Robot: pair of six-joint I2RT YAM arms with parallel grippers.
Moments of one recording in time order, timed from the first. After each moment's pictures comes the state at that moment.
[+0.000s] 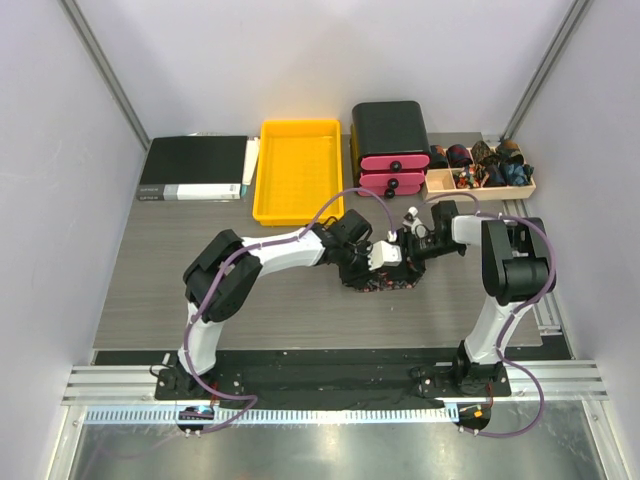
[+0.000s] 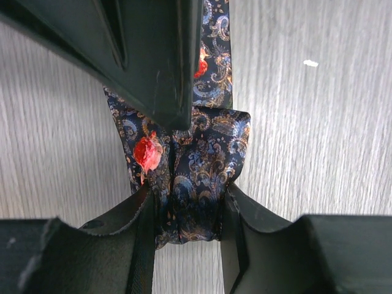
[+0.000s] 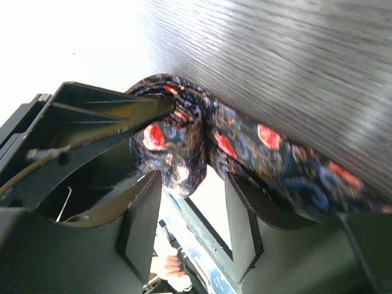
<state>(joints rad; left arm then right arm) -0.88 2.03 1.39 -0.36 0.42 0.54 0.05 1.86 0.95 -0.53 -0.94 0.19</state>
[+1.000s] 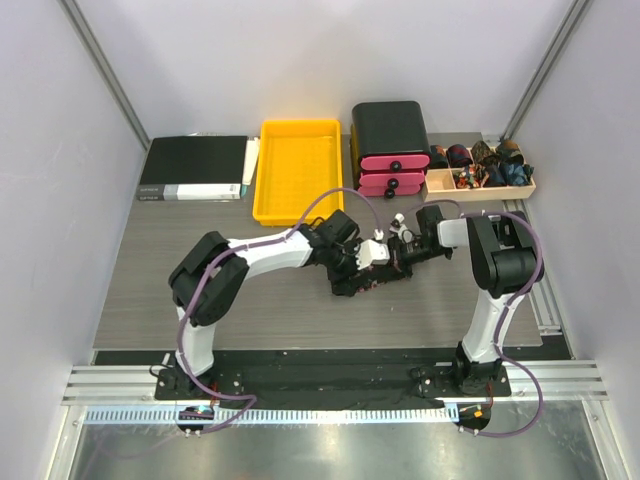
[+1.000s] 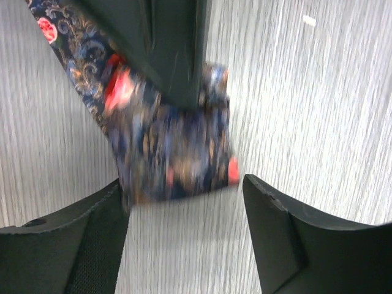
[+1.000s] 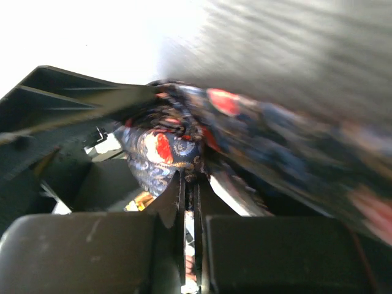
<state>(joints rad) -0.85 1.96 1.32 -0.40 0.41 0.49 0.14 1.92 0.92 -0.39 -0.99 0.31</state>
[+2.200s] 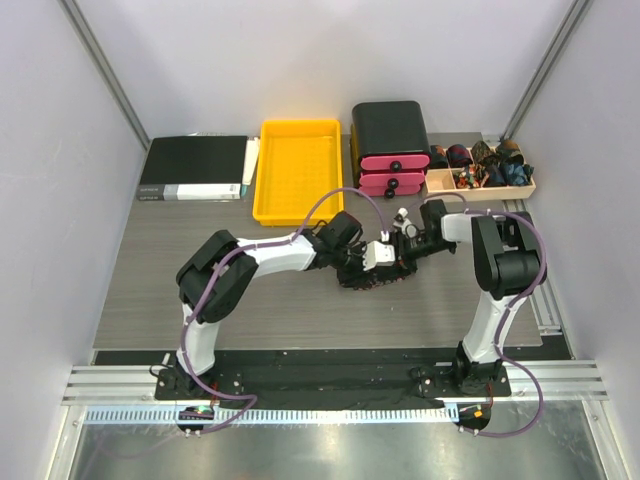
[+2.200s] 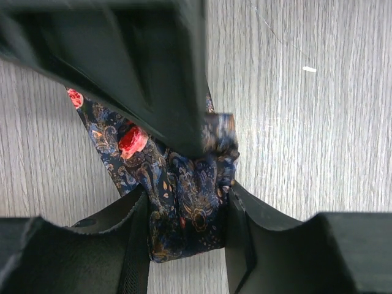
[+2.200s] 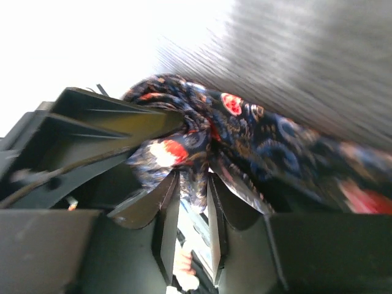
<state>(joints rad) -0.86 1.99 1.27 -0.19 0.48 0.55 0.12 1.92 0.97 -0.49 -0.96 0.25</state>
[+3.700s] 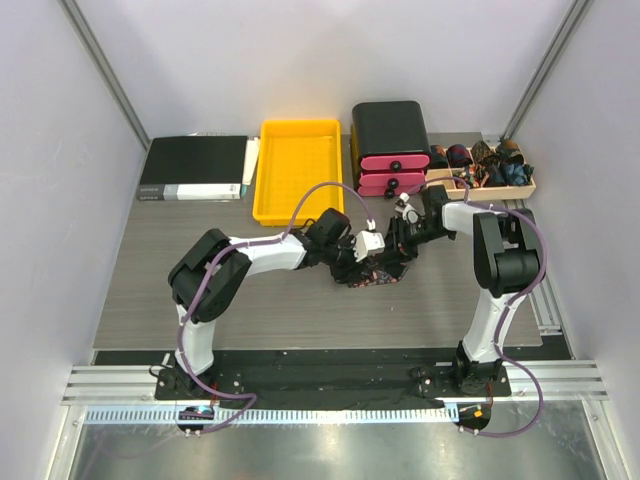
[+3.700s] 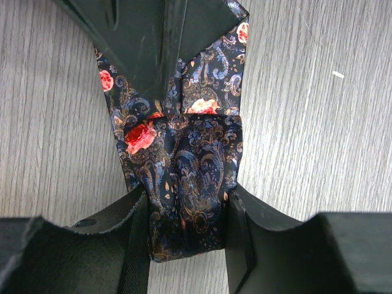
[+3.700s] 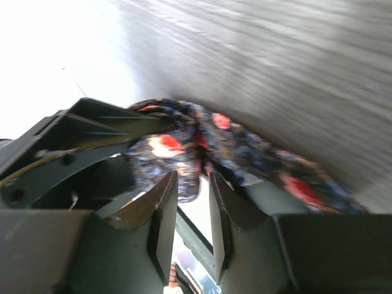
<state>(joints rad) -0.80 1.96 1.19 -0.09 0.47 0.40 0.11 1.93 1.12 -0.55 -0.87 0.24</state>
